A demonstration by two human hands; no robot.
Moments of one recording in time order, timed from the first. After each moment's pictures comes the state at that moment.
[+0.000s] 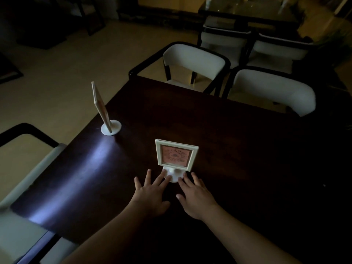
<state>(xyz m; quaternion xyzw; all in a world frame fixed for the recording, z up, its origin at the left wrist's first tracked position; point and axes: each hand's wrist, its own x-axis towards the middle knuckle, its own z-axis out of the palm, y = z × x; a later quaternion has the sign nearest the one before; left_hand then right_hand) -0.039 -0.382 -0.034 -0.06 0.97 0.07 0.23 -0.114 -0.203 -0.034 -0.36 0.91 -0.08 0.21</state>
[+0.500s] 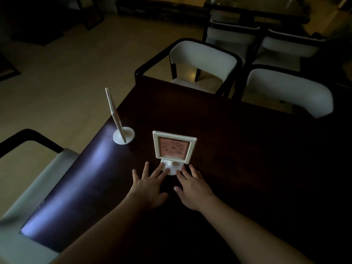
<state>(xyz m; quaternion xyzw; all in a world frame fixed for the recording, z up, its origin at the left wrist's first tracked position) -0.071 -0.488 -0.028 -0.06 0.97 0.07 0.21 -0.145 -0.313 -0.023 -0.36 0.91 -0.05 0.21</state>
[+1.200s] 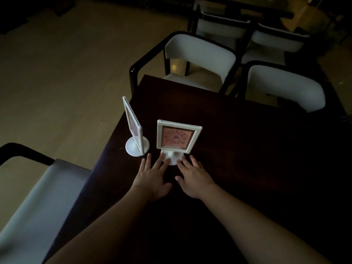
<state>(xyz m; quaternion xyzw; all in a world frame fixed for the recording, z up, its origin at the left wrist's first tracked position) -0.113 -0.604 -0.039 -0.01 0.98 0.09 0.17 -0.174 -0.429 -0.022 -0.30 0.93 -0.04 0.21</state>
